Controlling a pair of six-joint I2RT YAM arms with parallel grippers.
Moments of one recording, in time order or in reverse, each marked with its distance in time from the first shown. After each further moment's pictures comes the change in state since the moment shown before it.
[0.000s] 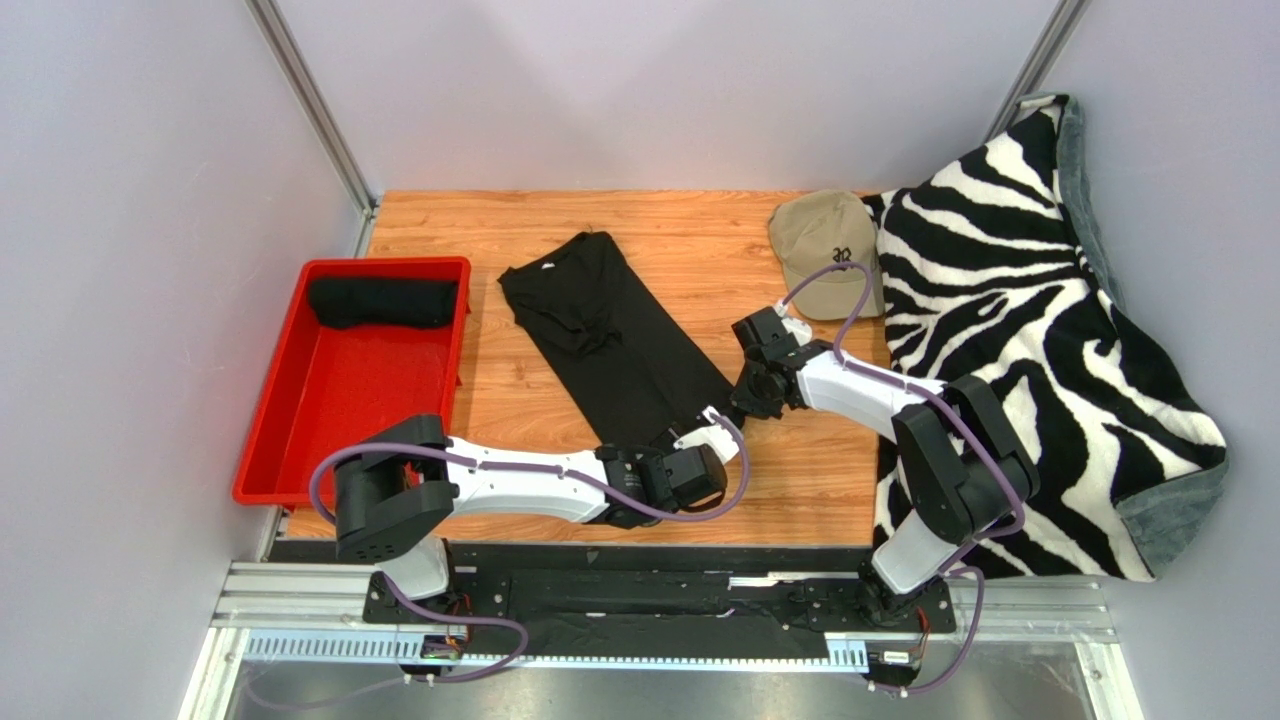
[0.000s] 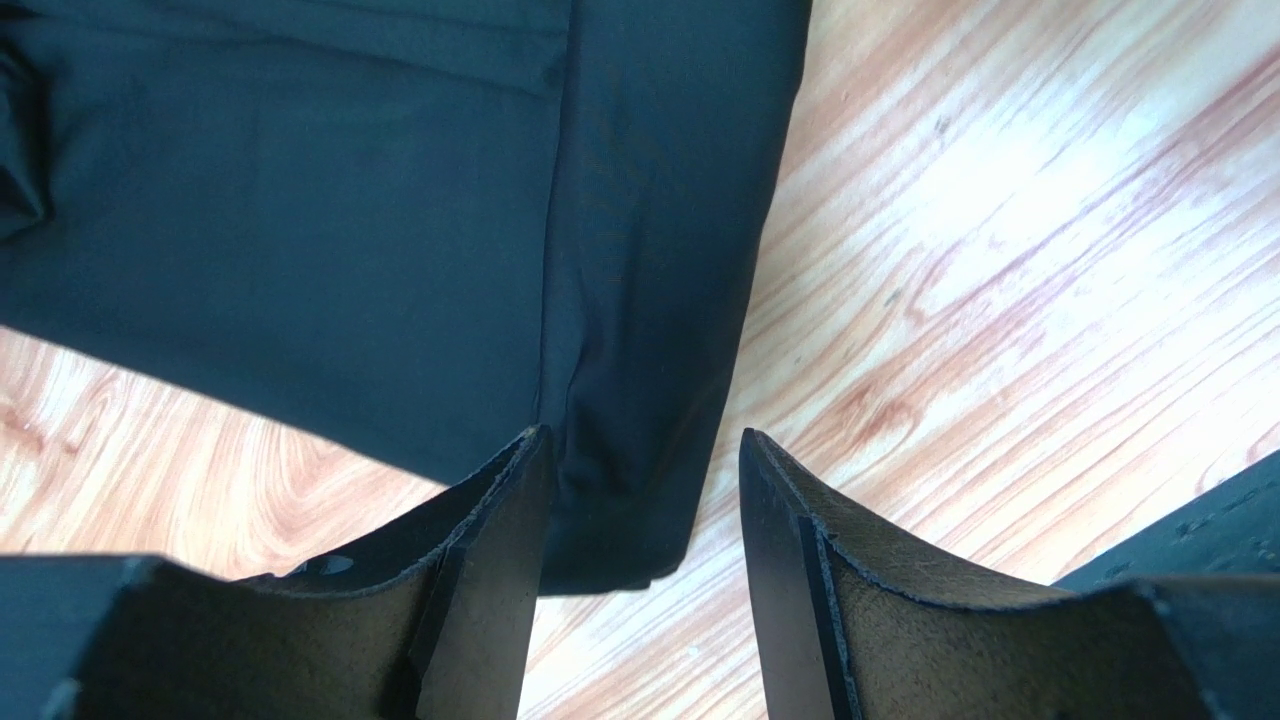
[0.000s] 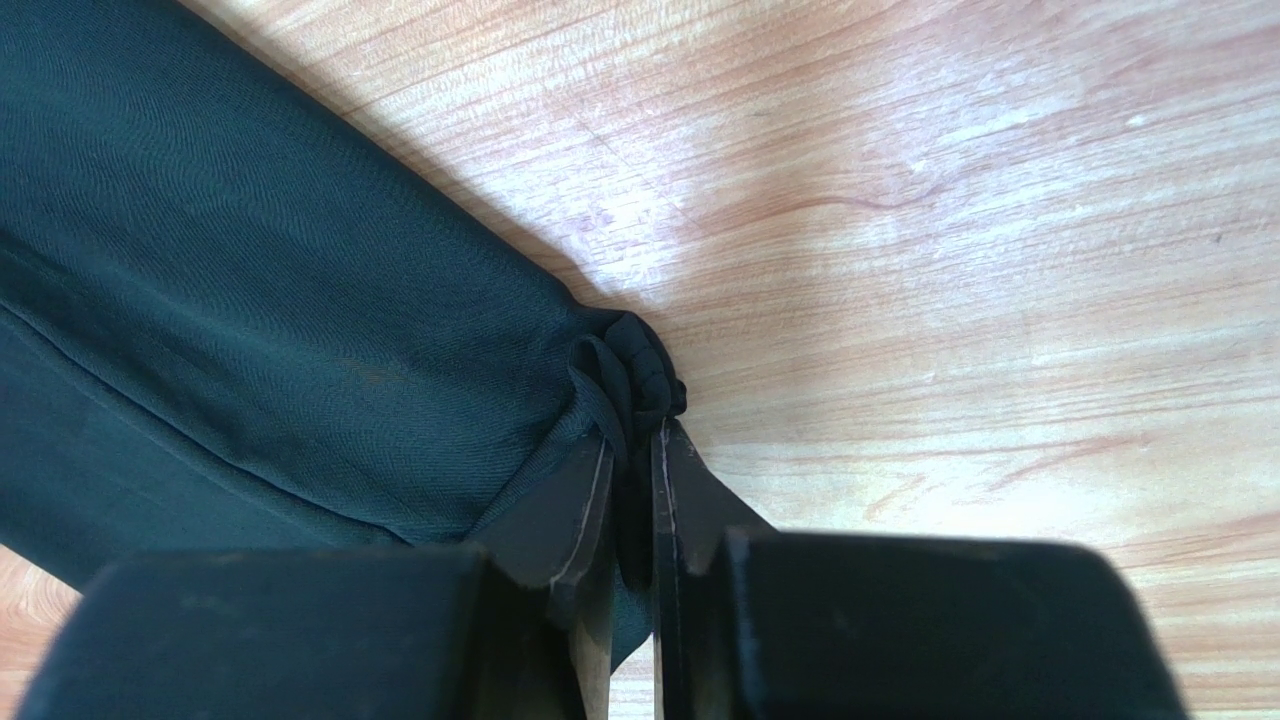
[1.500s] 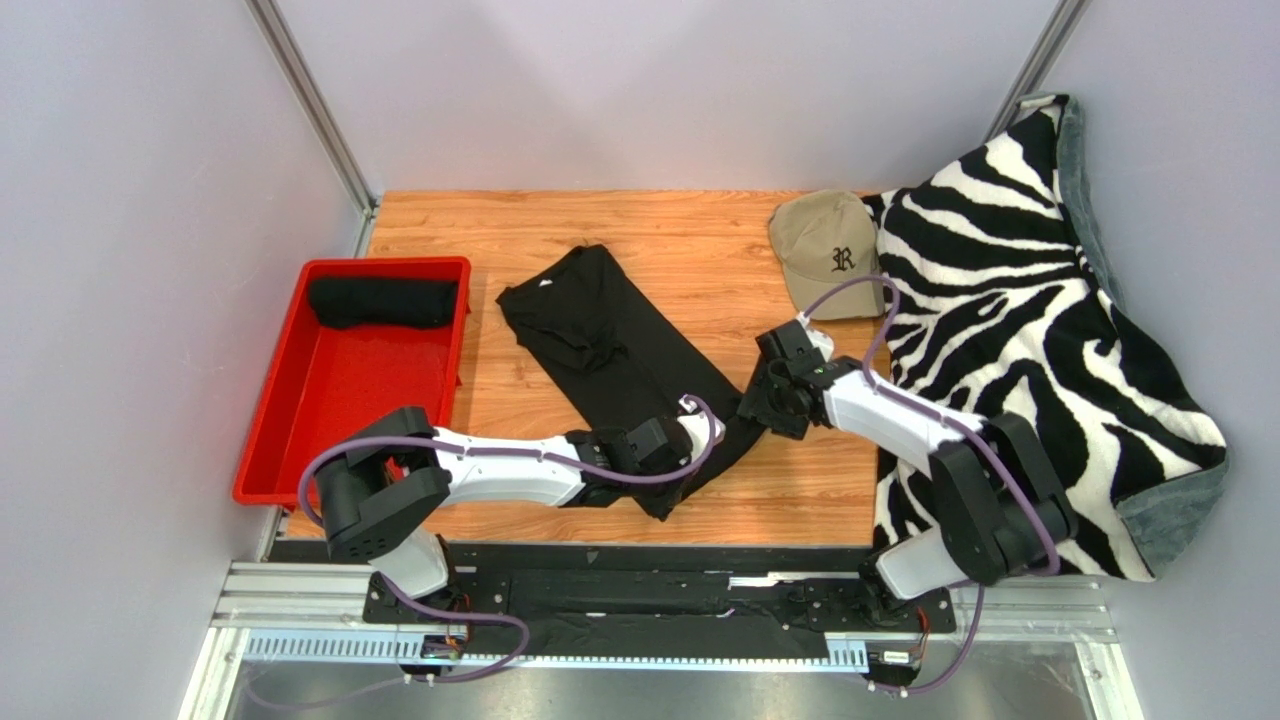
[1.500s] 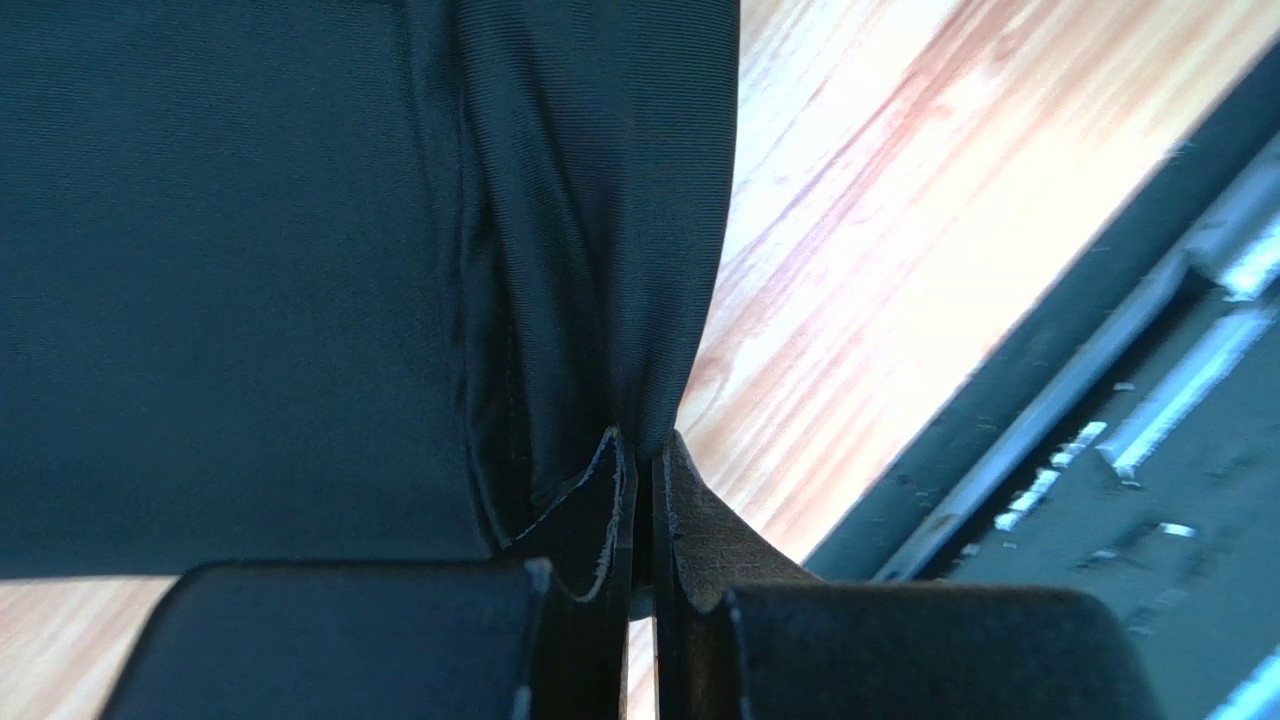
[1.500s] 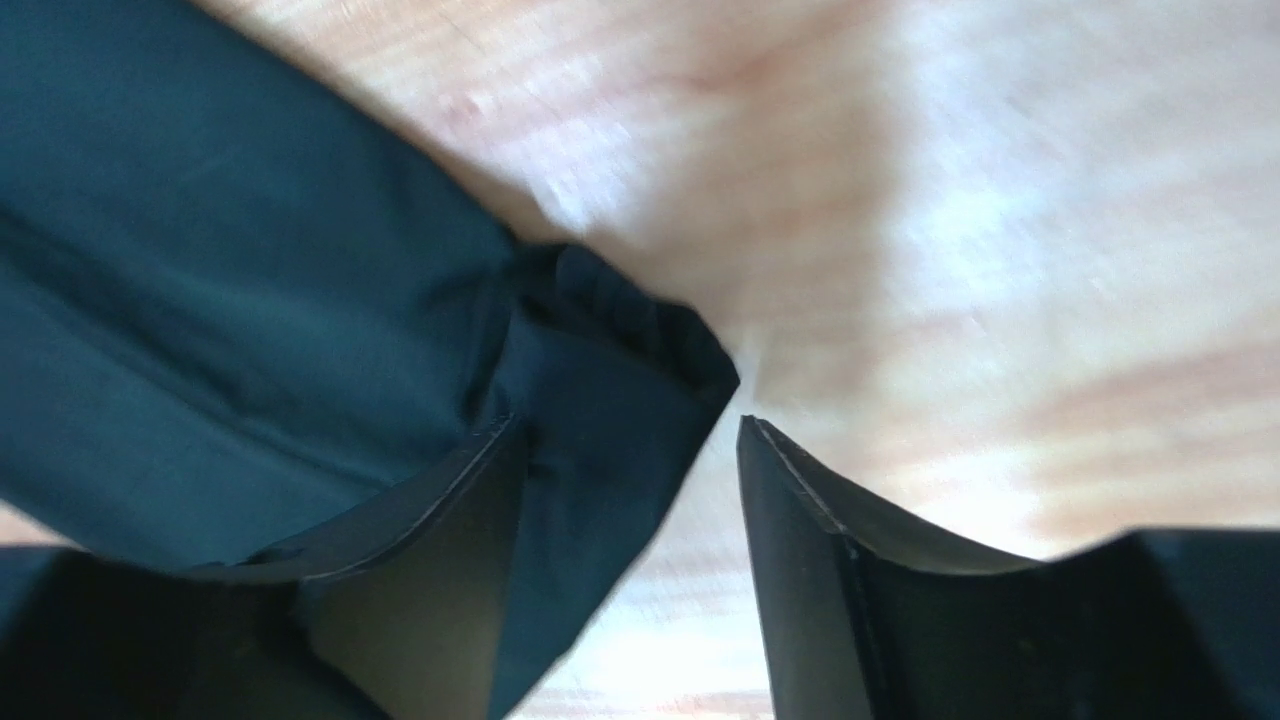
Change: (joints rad) left arm 0.145 -0.045 -0.146 0.200 0.500 -0.078; right arm -0.034 -0.149 -0.103 -0.042 -0.022 -0.028
